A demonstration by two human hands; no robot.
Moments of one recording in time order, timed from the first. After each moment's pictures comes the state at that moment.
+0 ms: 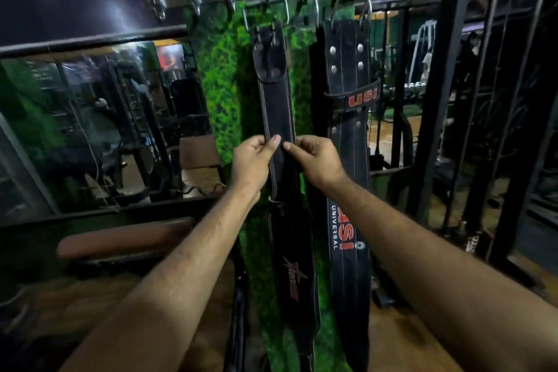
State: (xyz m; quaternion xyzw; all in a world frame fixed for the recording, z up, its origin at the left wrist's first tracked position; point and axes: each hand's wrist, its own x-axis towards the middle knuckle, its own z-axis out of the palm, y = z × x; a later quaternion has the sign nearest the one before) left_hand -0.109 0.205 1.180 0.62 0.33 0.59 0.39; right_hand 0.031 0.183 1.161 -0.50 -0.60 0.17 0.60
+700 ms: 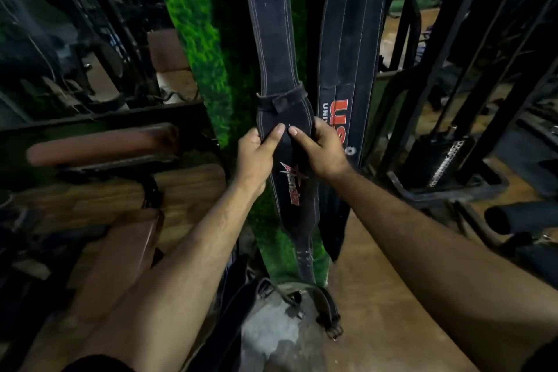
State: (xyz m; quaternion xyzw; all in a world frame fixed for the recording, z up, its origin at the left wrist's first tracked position) left_hand -0.101 0.187 0.995 0.53 0.35 0.55 0.54; right_hand 0.036 0.154 0.988 -0.49 -0.52 0.31 0.63
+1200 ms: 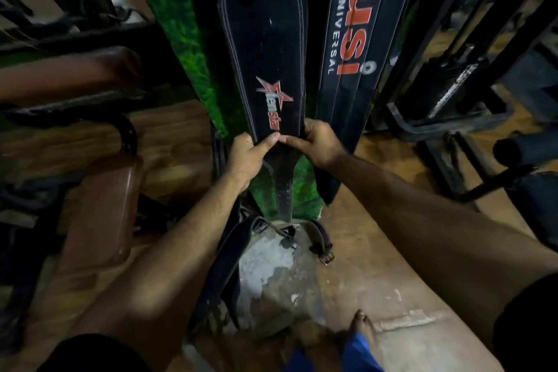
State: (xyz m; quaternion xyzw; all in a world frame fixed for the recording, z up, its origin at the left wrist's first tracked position) left_hand -0.133 0.207 0.823 0.60 0.49 0.36 0.52; right_hand 0.042 0.168 0.827 -0.62 -0.58 0.35 0.39
